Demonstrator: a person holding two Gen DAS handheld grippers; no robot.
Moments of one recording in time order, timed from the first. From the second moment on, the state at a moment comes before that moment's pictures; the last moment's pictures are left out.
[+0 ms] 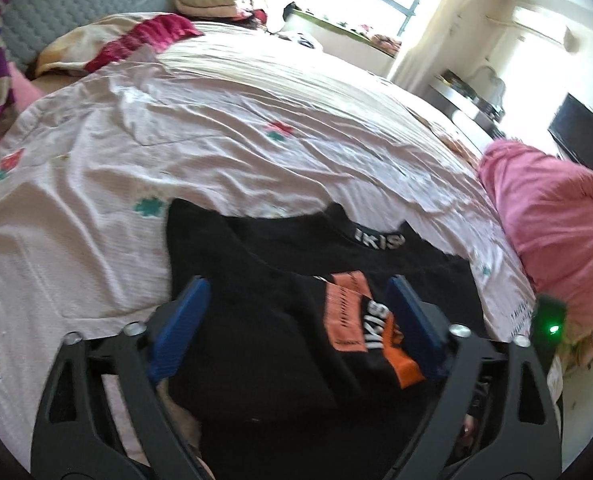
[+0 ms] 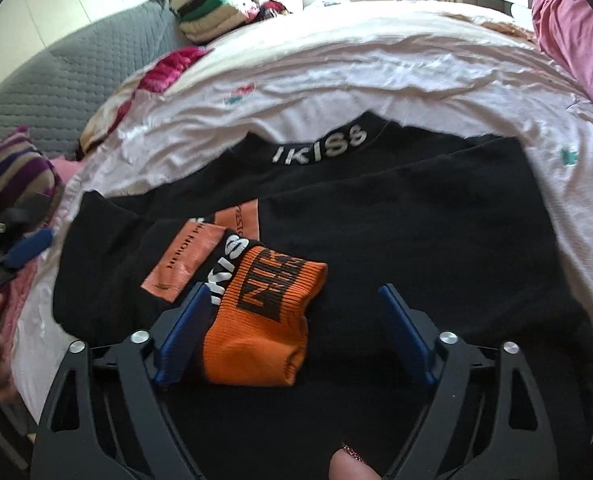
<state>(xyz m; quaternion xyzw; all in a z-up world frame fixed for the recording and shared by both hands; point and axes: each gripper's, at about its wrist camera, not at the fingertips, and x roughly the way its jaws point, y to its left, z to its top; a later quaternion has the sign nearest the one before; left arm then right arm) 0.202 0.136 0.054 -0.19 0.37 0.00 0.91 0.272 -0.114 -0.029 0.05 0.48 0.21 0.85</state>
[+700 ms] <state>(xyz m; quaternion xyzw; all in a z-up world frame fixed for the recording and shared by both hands) 0.191 0.182 0.063 -0.23 0.35 0.05 0.91 0.269 -0.117 0.040 0.02 0.38 0.25 0.89</state>
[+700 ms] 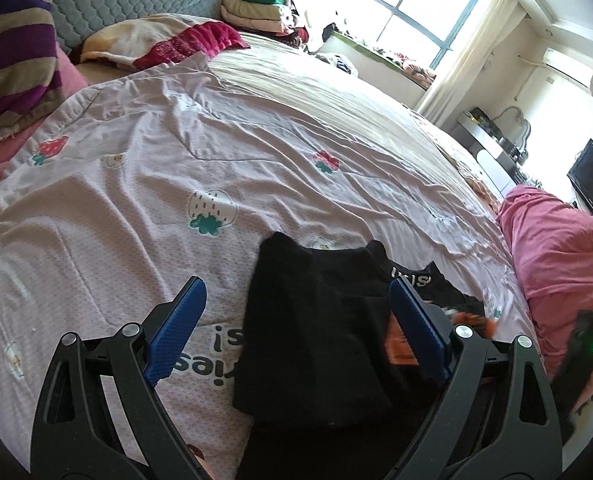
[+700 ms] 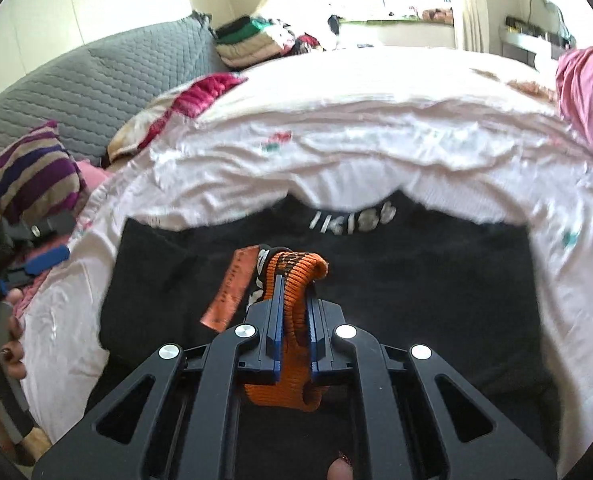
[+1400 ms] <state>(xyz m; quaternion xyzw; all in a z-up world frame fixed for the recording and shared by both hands) 0.211 0.163 0.041 -0.20 0.37 0.05 0.91 0.302 -0.193 0.047 0.01 0.35 0.18 0.92</state>
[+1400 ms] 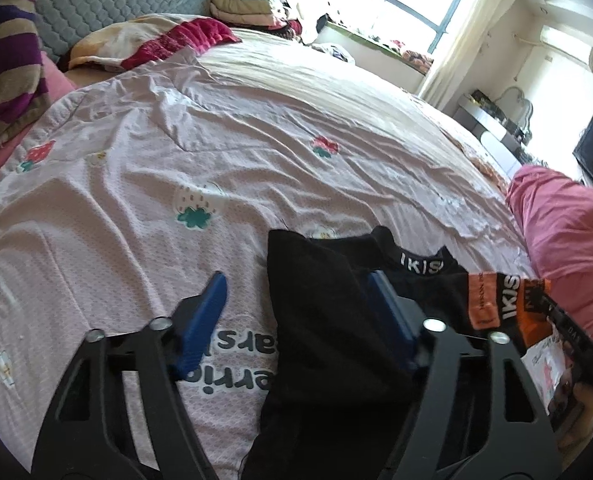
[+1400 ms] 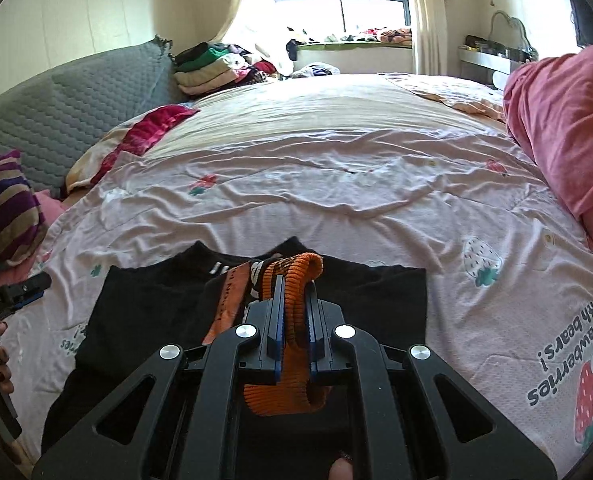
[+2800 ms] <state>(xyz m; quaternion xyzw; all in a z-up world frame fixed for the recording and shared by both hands) 0.236 0.087 -0.023 -0.10 0.47 -0.02 0.87 0.285 -0.174 0.002 -0.04 0.41 0.19 0.89</state>
